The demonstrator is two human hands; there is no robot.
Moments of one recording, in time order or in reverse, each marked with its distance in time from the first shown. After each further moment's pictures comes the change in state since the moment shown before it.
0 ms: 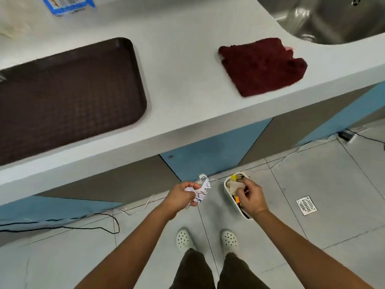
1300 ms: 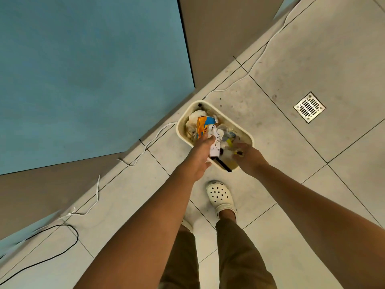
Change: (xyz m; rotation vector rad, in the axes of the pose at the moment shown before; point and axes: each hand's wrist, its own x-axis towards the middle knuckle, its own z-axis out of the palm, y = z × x) left_hand 0.332 -0.165 0.278 -0.100 -0.241 -0.372; right_hand 0.071 0.387 0.035 -0.187 -0.204 0.721
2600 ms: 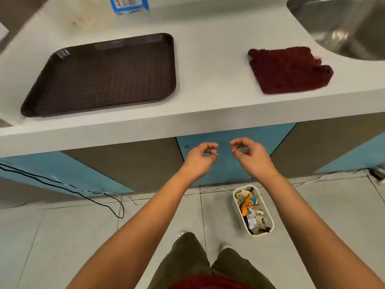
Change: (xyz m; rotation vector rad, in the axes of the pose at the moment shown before) left_hand -0.453 0.076 -0.133 0.107 0.468 0.771; right_hand -0.391 -0.331 -0.102 0.088 -0.034 -0.911
